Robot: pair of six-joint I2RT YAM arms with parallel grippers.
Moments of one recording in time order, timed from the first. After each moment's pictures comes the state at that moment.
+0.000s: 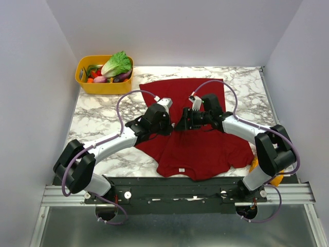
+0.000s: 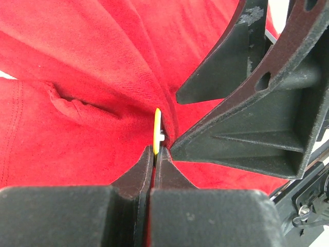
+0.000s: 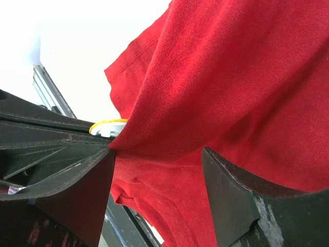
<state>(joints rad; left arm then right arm) -0.76 1.43 0.91 -0.11 0.04 -0.52 0.48 1.61 0.93 -0.04 -0.62 0.45</state>
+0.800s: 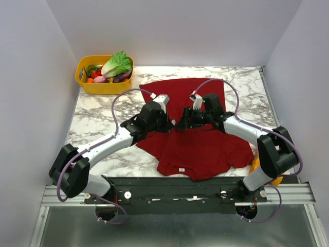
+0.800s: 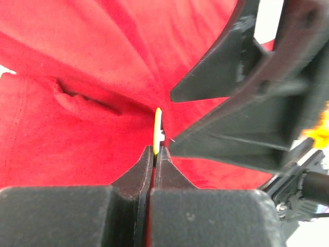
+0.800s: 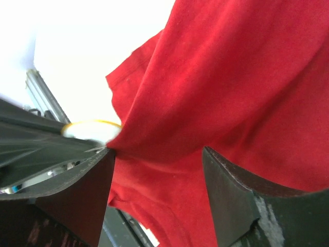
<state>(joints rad) -0.73 1.40 0.91 -0.10 0.09 -0.56 0.49 1.58 0.93 -0.03 -0.59 0.43</state>
